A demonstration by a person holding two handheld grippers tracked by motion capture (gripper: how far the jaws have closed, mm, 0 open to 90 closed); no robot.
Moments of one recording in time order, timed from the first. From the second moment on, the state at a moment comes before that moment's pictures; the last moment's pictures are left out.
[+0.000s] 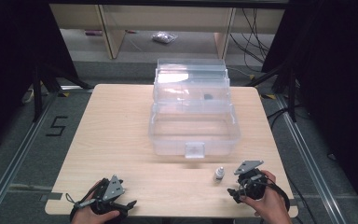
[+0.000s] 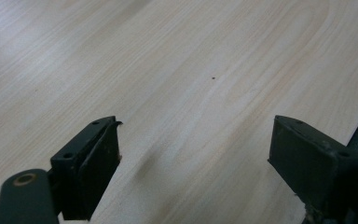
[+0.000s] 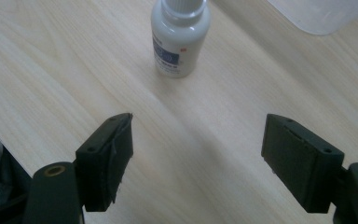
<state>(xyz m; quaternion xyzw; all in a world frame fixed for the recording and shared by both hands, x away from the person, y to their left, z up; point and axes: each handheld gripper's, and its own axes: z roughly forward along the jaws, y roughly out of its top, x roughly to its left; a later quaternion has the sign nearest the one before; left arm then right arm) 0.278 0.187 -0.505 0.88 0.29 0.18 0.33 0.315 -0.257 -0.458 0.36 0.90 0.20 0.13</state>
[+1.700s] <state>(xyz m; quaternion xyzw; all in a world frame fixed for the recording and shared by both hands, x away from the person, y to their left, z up) 0.278 0.187 -0.505 0.88 0.29 0.18 0.33 0.368 -0.200 -0.450 0.33 0.93 0.14 0.09</state>
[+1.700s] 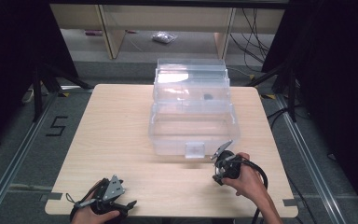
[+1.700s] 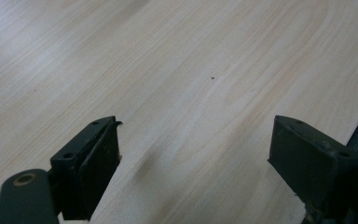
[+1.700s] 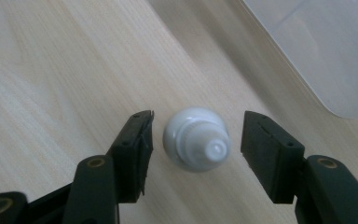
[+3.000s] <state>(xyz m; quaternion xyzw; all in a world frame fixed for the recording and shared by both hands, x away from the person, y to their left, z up) 0.278 0.188 -0.505 0.88 0.29 0.18 0.33 0.381 -0.200 -0.422 0.29 0.94 0.14 0.08</state>
